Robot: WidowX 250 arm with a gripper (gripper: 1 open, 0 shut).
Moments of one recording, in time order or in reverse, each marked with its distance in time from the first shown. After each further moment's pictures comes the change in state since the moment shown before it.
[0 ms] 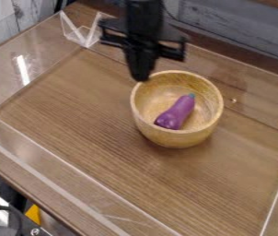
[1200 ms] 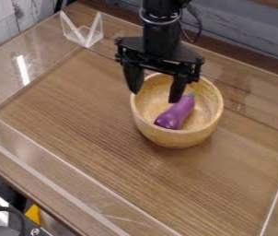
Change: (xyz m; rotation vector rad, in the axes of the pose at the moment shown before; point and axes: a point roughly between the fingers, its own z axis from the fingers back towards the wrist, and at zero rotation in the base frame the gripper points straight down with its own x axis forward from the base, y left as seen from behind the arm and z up) arm -0.001 0.001 -0.016 0.013 0.025 0.024
